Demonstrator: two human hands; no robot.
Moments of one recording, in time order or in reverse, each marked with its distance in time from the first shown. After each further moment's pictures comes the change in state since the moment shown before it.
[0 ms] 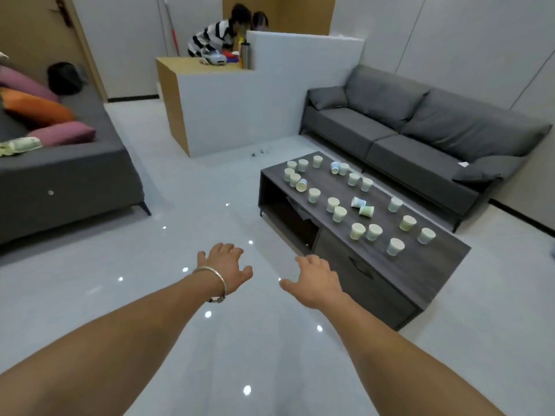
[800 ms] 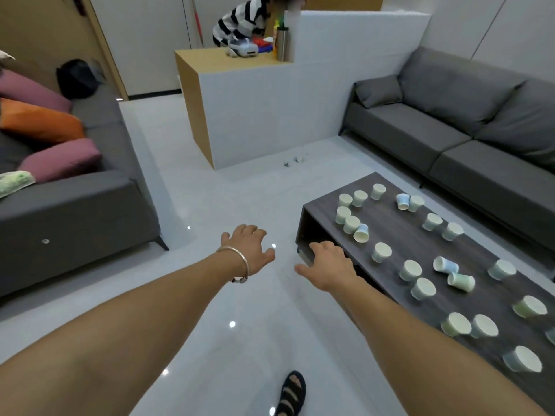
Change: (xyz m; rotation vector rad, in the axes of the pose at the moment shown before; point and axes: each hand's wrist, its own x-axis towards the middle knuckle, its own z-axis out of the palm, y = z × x) left_hand 0.467 -0.164 -0.105 -0.021 0.003 -0.003; right_hand 0.496 -0.143 -0.070 0.029 -0.042 -0.032
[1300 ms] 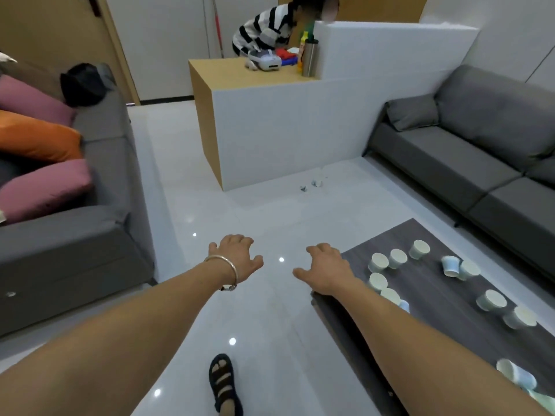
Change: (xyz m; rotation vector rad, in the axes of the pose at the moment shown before) left_hand 0.285 -0.118 -0.065 -0.034 -0.043 -0.146; right_hand 0.316 -0.079 -0.077 -0.031 -0.068 -0.115
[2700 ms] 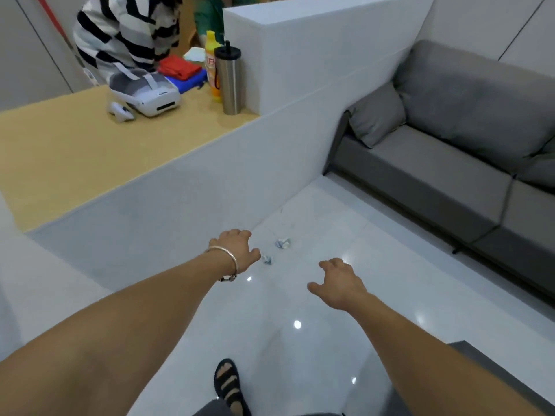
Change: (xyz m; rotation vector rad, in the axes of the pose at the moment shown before) left_hand 0.905 0.089 -0.207 0.104 -0.203 0.298; right_hand 0.767 0.126 -0.253 0.143 -0.061 0.411
